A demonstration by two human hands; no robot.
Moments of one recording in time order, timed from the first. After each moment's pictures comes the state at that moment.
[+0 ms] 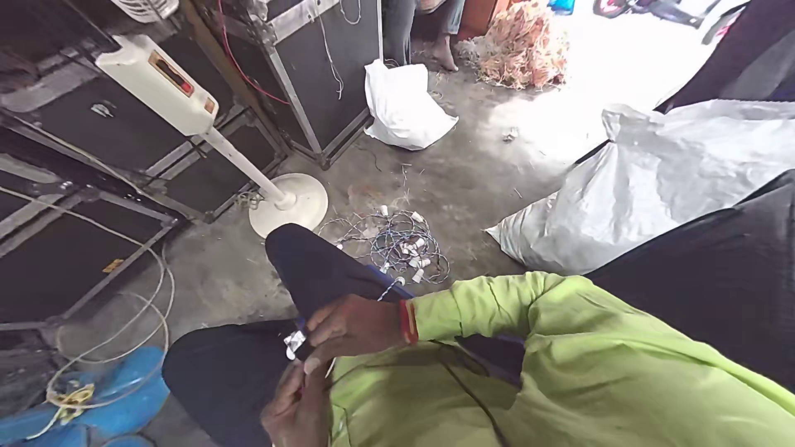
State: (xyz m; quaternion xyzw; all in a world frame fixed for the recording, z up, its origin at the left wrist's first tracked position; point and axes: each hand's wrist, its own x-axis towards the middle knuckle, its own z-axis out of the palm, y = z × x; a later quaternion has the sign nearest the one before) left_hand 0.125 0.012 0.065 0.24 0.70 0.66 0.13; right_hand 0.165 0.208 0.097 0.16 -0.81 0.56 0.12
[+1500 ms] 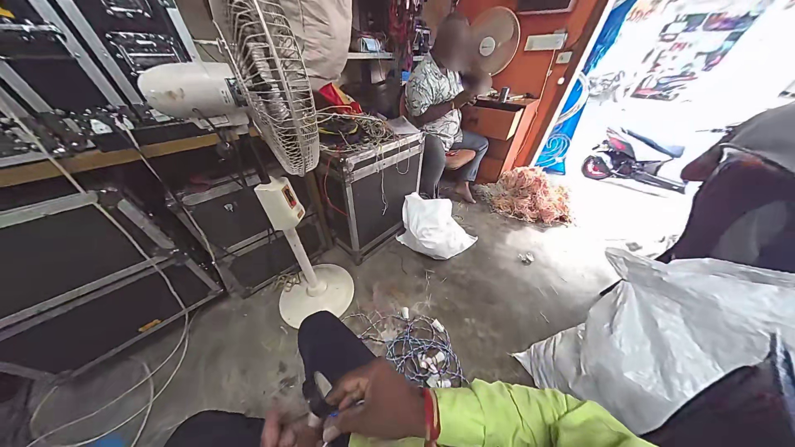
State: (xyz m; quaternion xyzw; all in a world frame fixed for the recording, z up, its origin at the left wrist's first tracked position) left_hand 0.079 0.039 0.107 0.16 0.60 0.76 0.19; right_hand 0.150 0.208 0.167 -0.04 -0.80 0.60 0.04
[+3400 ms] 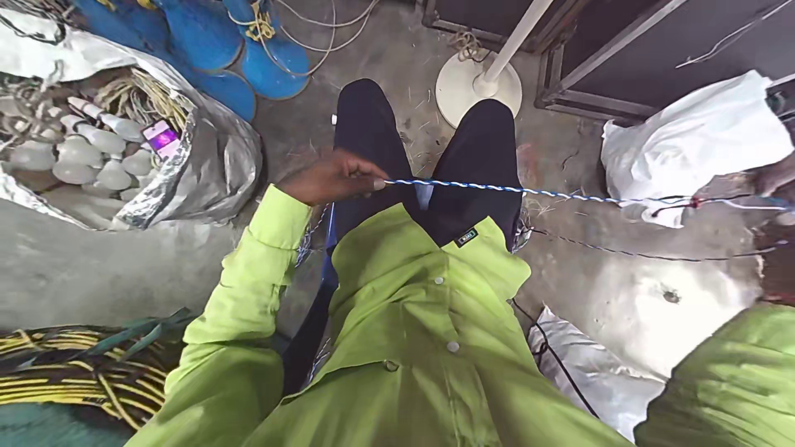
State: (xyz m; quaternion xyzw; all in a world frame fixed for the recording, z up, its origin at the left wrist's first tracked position) left_hand 0.016 -0.128 0.066 0.27 0.74 0.54 0.30; right_hand 0.225 0.658 0.065 -0.09 -0.87 0.47 0.15
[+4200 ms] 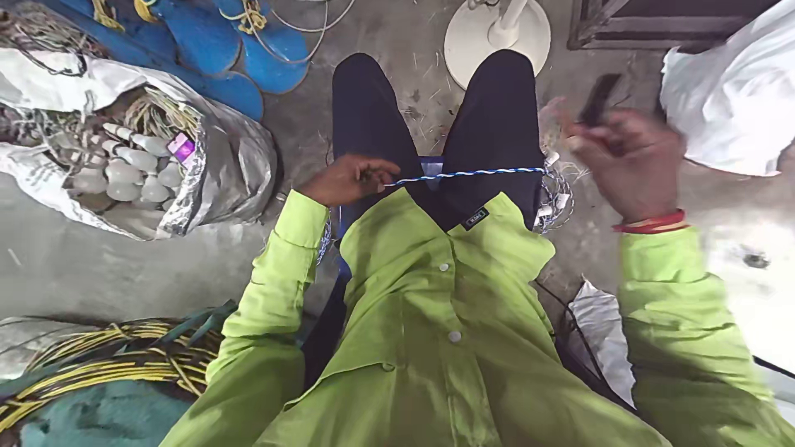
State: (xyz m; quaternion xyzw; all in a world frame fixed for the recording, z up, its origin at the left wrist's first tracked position) left_hand 0.022 -0.109 0.040 0.23 0.78 0.46 0.35; right_hand 0.106 0.313 0.071 -0.01 -0.90 0.44 0.06
